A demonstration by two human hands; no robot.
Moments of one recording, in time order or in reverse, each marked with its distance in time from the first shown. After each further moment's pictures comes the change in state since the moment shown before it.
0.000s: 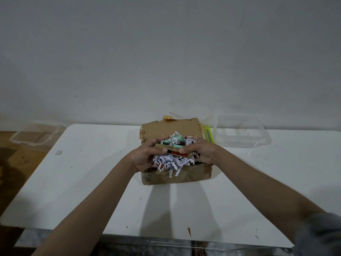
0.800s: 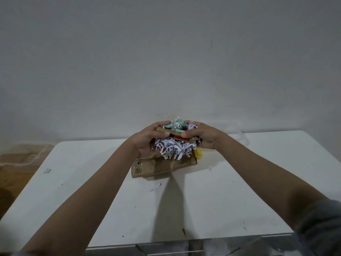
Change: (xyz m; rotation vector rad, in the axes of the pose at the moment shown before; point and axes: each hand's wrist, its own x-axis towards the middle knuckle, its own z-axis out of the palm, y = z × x) left_hand 0.005 0.071 0.042 0.075 -0.115 0.072; right_hand -0.056 -0.060 -0.012 0.120 -0.070 -0.282
